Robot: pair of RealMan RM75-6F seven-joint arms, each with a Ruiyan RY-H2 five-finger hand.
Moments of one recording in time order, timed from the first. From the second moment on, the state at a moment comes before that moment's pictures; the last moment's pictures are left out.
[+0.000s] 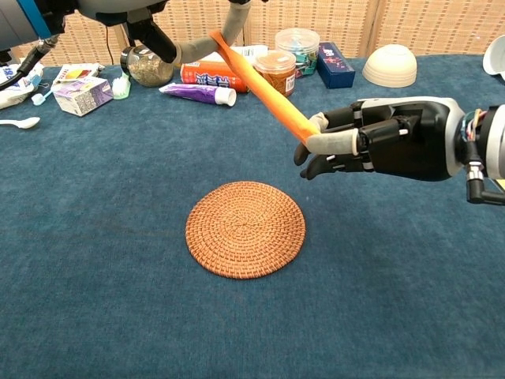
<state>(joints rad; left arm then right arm) -0.90 -1.31 -0.16 -1.70 1.60 1.05 0.53 0.71 -1.31 0.17 -1.73 -1.42 0.65 1.22</state>
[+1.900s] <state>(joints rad) -0.80 -1.16 -0.17 -1.60 1.56 1.13 0.42 0.70 -1.25 0.08 -1.69 -1.53 0.75 1.39</state>
